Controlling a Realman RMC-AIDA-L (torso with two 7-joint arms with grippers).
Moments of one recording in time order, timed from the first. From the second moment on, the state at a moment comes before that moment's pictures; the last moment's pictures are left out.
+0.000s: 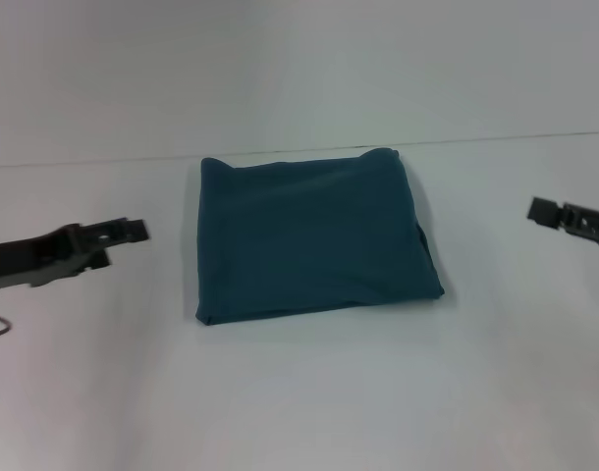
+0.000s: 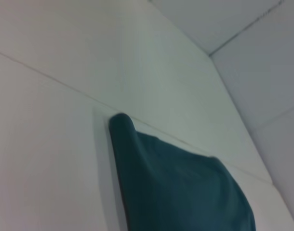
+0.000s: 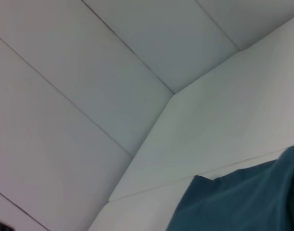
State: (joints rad) left arm -0.53 -2.10 0.64 0.91 2.15 1.35 -2.41; right arm 0.38 1.95 -0.62 -0.67 -1.75 -1.55 1.98
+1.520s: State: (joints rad) left arm -0.71 -2.12 0.88 0.73 2.25 1.08 -2.51; right arm 0.35 1.97 -0.60 -0.61 -1.75 -1.54 1.90
